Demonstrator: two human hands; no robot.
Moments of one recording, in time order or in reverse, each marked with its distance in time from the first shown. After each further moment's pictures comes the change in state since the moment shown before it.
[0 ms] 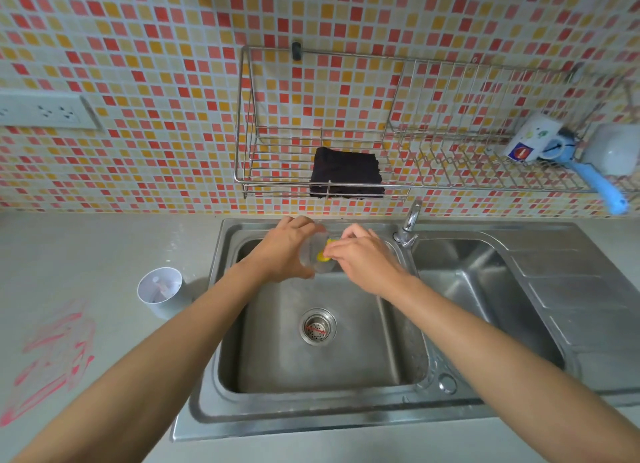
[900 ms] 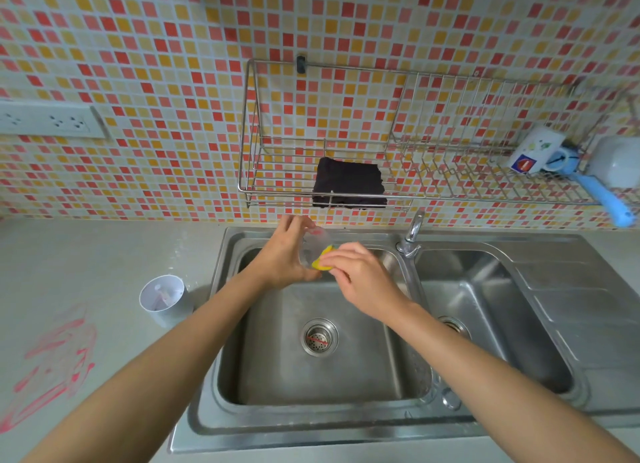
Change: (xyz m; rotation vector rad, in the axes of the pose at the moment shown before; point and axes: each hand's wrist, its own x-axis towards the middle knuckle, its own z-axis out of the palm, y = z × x) left_hand -0.005 0.007 -0.002 -0.343 0.206 -0.046; right_hand -0.009 -0.010 0.010 0.194 0.242 -0.126
